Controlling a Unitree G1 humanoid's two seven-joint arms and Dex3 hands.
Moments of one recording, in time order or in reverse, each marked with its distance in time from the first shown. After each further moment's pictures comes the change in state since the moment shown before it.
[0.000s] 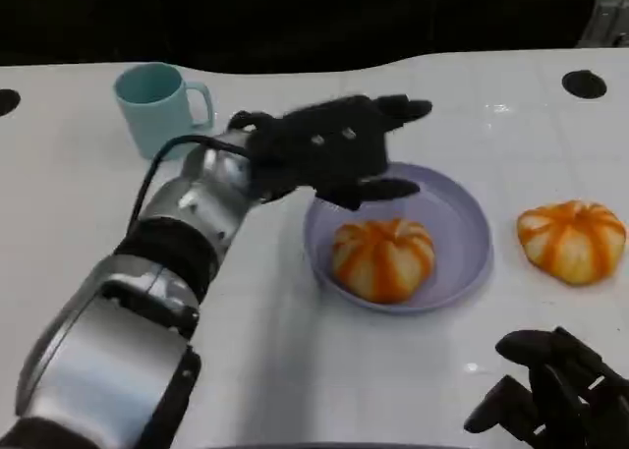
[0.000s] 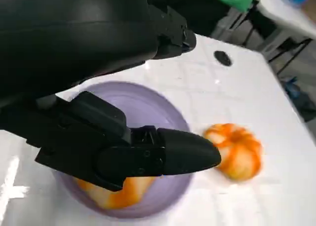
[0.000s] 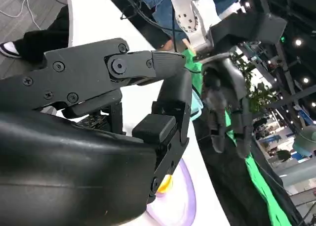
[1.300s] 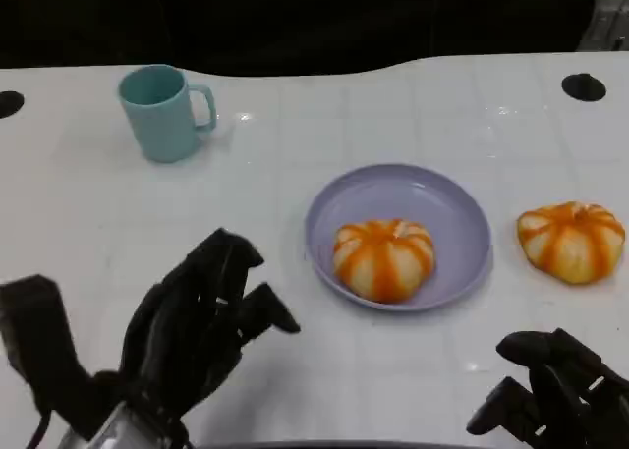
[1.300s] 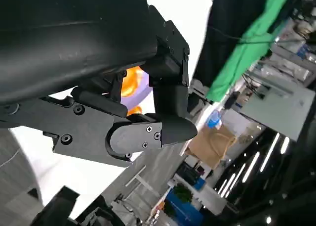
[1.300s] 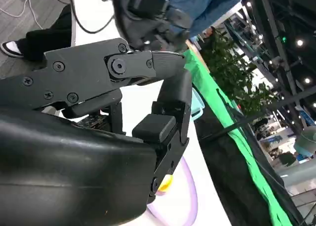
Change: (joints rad) left arm 1.096 -0.131 0.372 -1.396 -0.864 0.918 0.190; right arm -0.008 -0.005 -0.003 0.017 0.000 0.003 -0.001
